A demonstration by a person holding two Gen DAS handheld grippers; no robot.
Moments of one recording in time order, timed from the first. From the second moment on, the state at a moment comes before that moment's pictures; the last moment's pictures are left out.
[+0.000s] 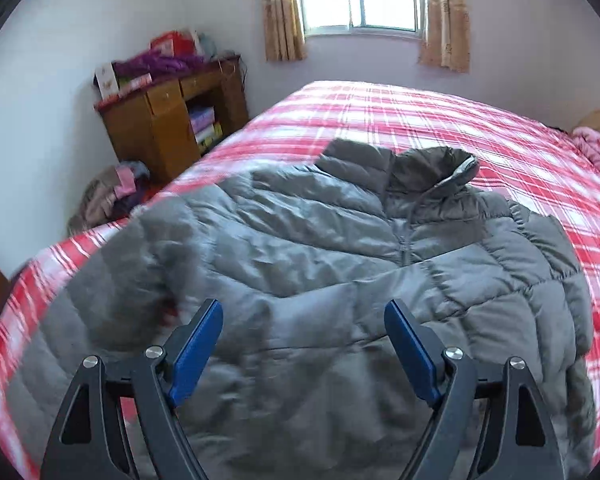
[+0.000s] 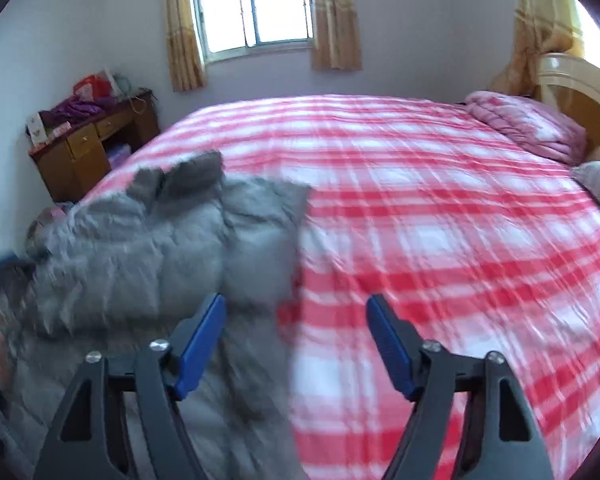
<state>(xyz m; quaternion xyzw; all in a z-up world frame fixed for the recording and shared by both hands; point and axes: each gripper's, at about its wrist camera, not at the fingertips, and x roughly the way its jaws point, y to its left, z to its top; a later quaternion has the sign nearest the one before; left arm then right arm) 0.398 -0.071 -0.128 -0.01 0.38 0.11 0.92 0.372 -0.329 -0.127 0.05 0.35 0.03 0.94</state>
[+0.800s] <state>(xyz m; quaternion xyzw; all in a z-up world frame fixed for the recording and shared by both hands) 0.455 -0.066 -0.213 -0.01 0.44 0.13 0.89 0.469 -0.263 -0.218 0.01 0.42 0.07 0.90</state>
